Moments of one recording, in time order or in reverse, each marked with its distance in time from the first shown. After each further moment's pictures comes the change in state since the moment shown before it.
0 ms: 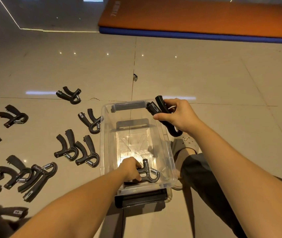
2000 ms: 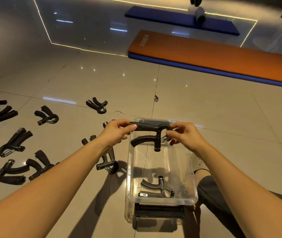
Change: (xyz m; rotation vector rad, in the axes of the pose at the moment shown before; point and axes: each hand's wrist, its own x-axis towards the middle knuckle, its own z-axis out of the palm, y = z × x) left_hand -0.120 -0.030 -0.194 -0.831 0.414 0.357; right_hand -0.020 -0.047 0.048 0.109 -0.144 -0.045
